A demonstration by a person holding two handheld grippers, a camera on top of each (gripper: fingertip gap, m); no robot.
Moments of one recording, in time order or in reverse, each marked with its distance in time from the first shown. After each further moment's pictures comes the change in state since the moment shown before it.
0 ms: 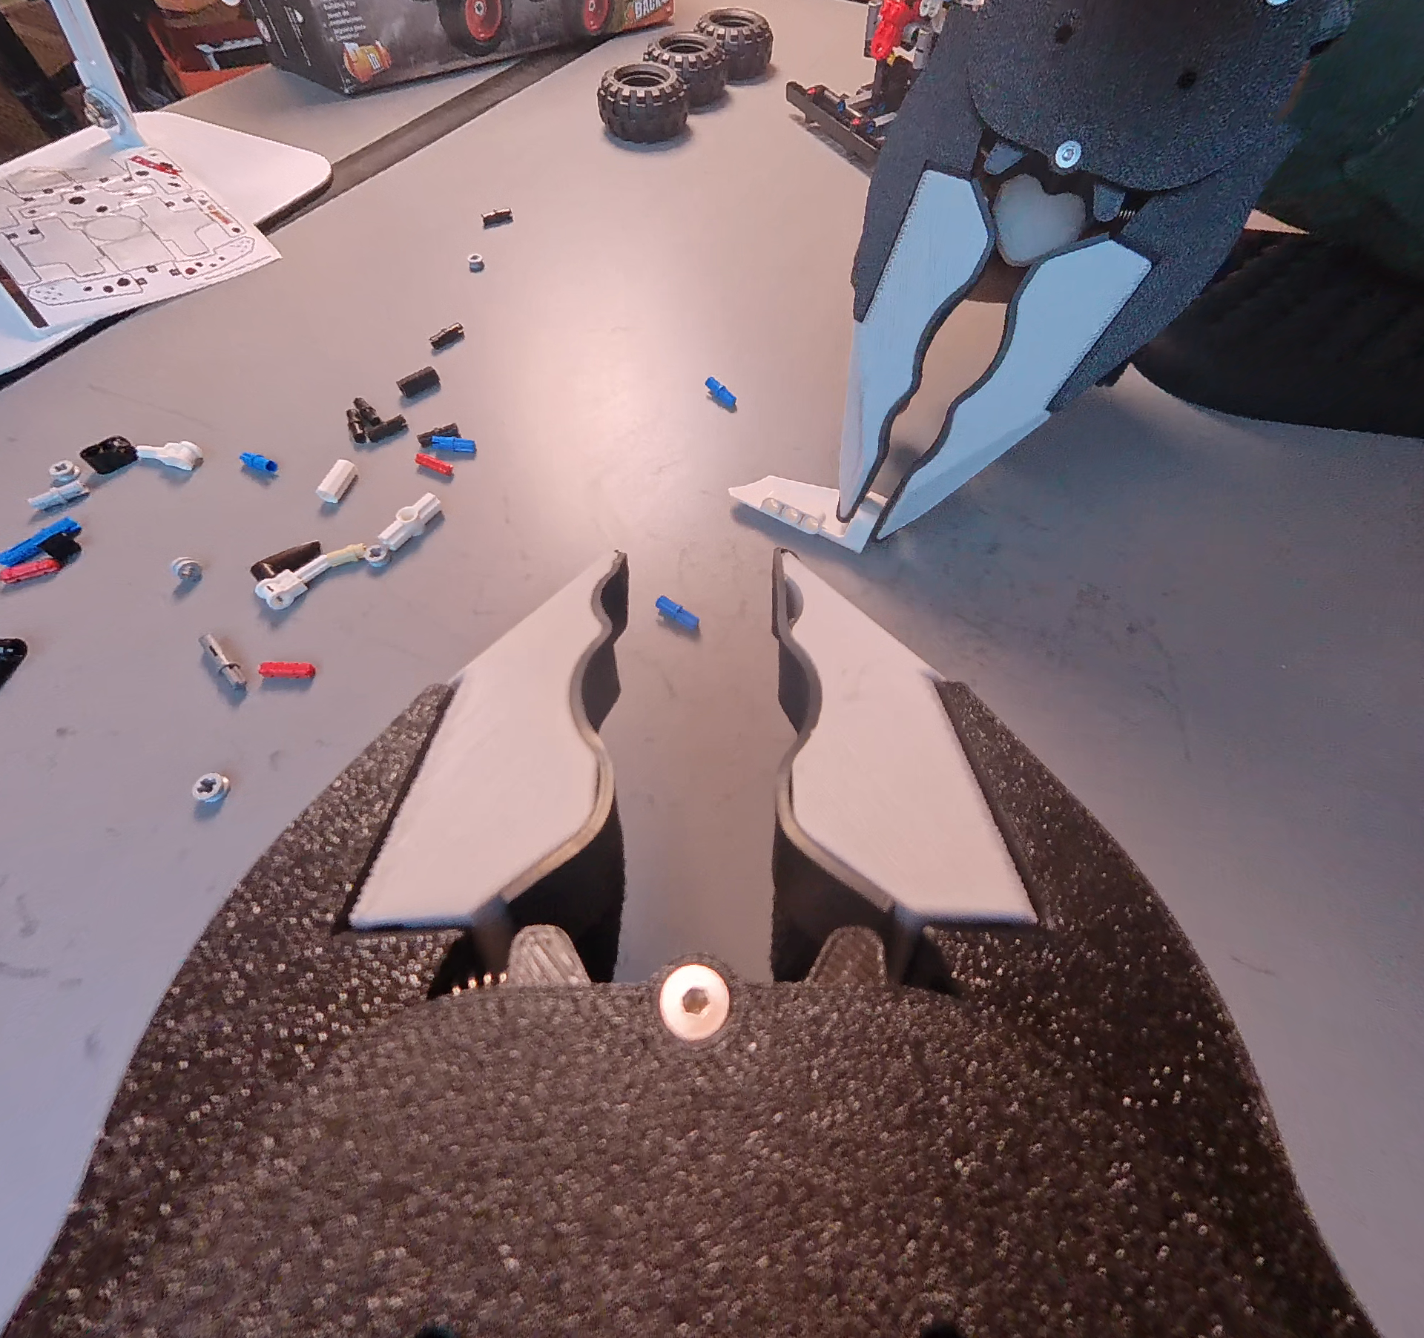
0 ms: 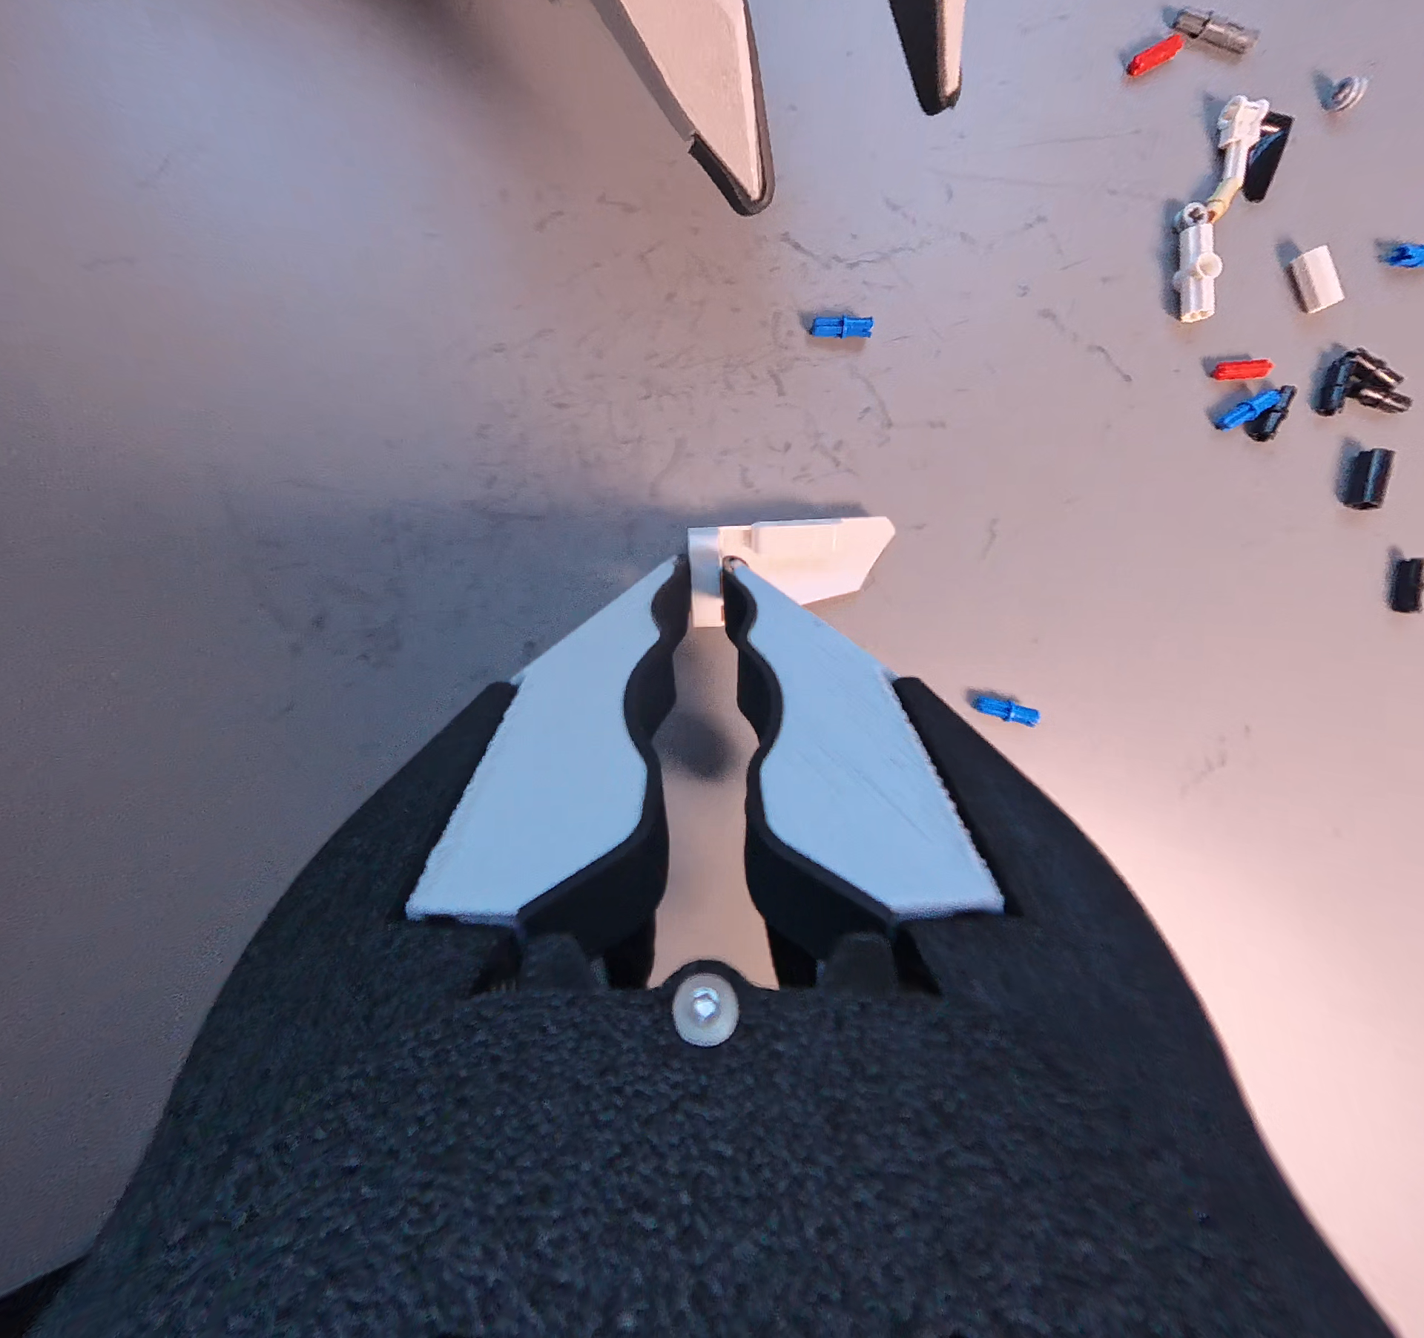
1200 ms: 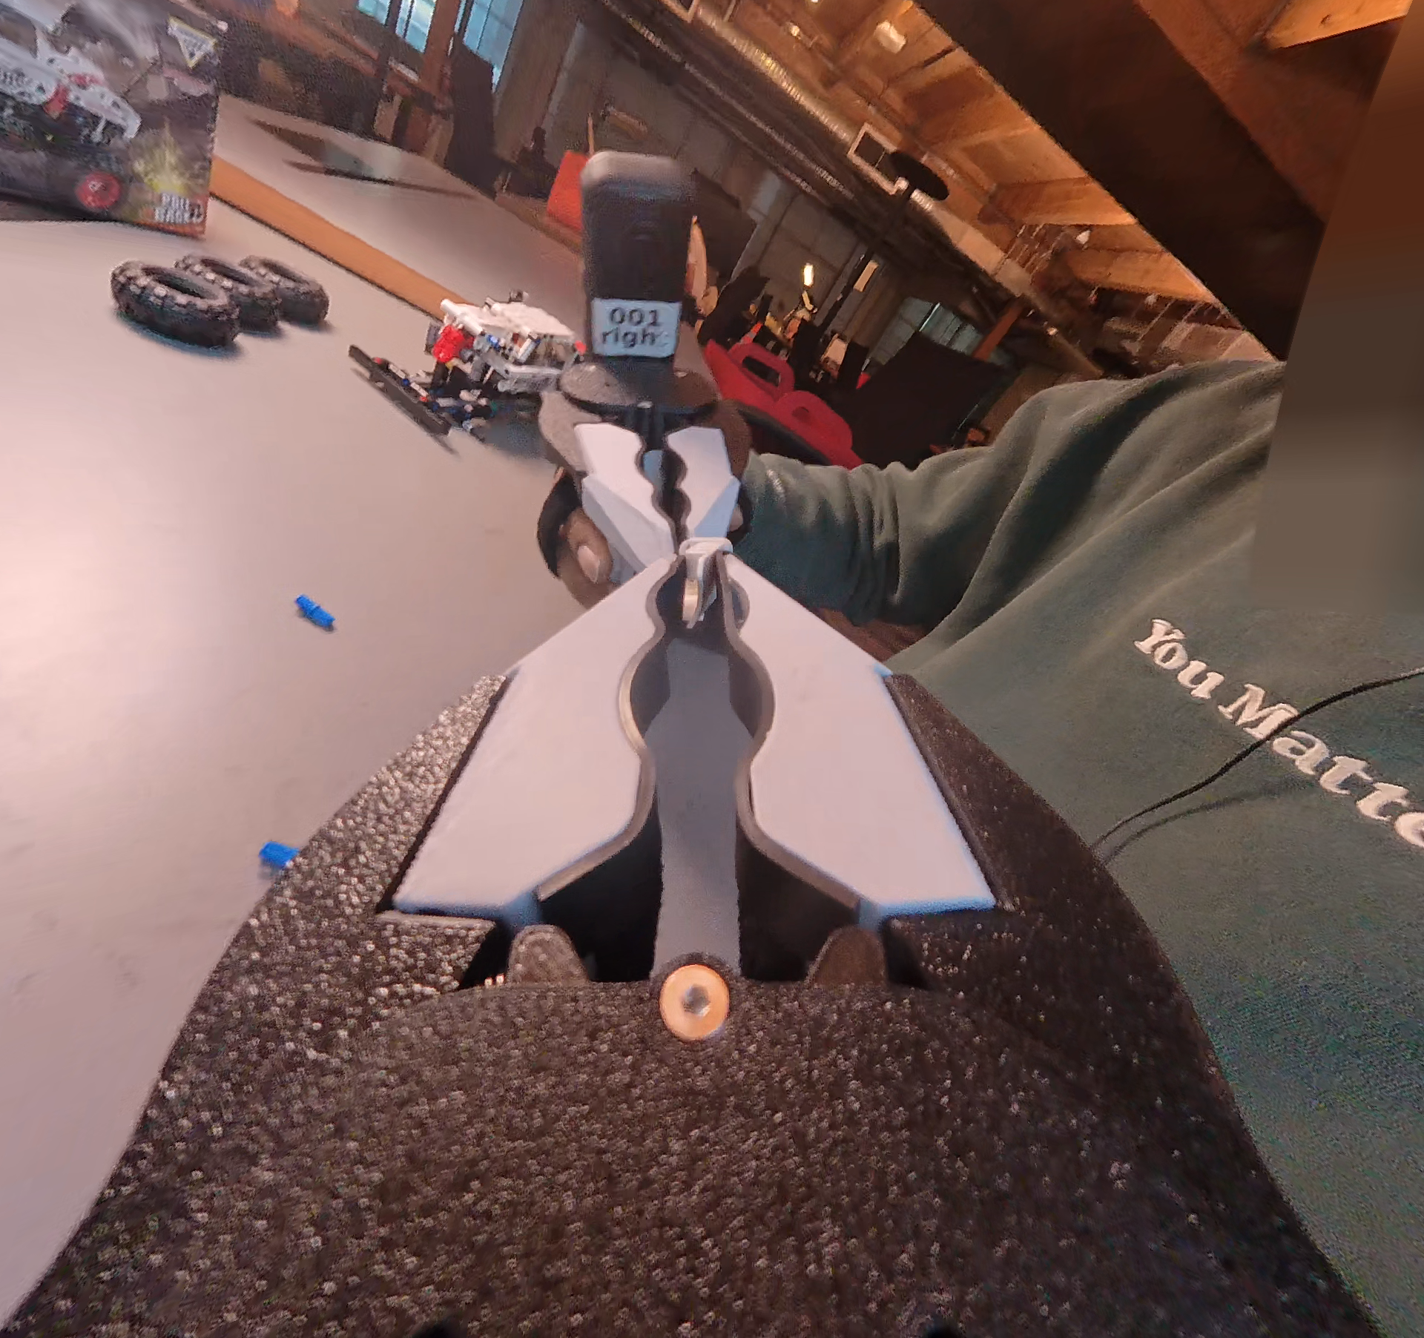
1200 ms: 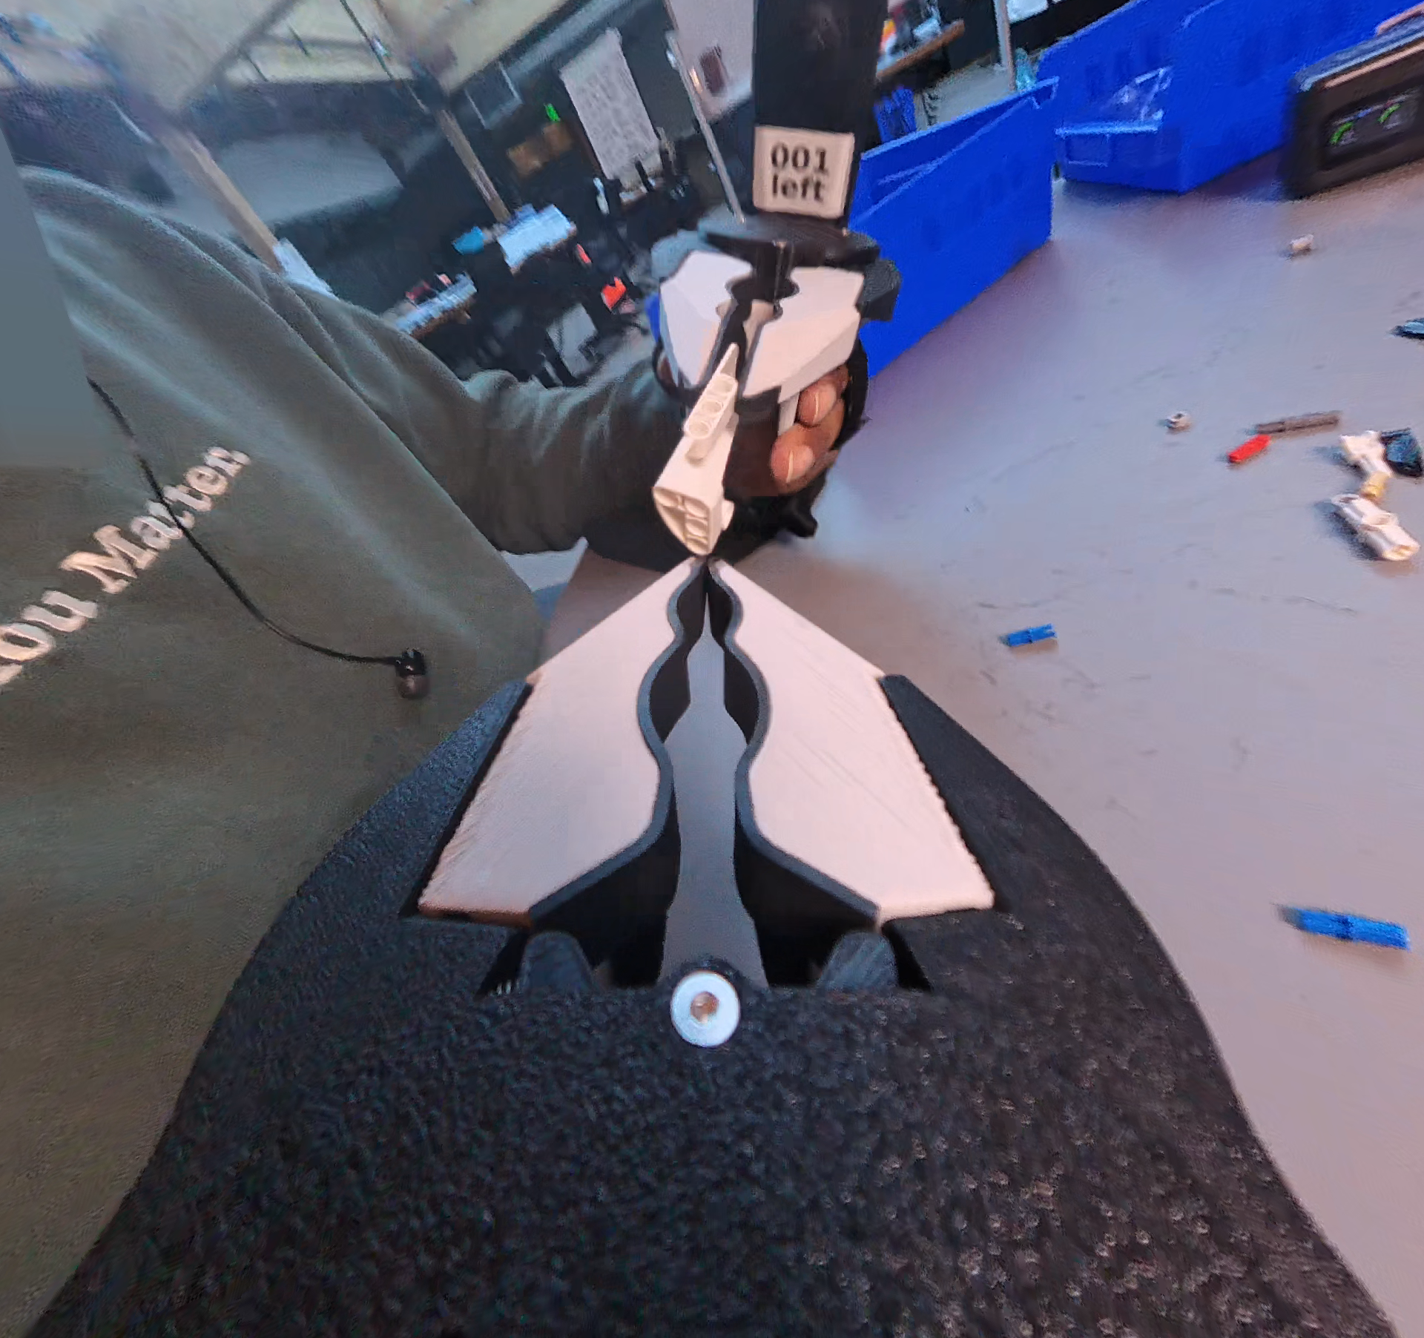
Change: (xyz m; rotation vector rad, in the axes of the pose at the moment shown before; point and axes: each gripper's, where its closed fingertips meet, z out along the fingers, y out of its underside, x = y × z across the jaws) left arm 0.060 -0.076 -0.037 0.310 0.664 -0.369; right arm -0.025 -0.069 -0.083 0.806 -0.468 0.374
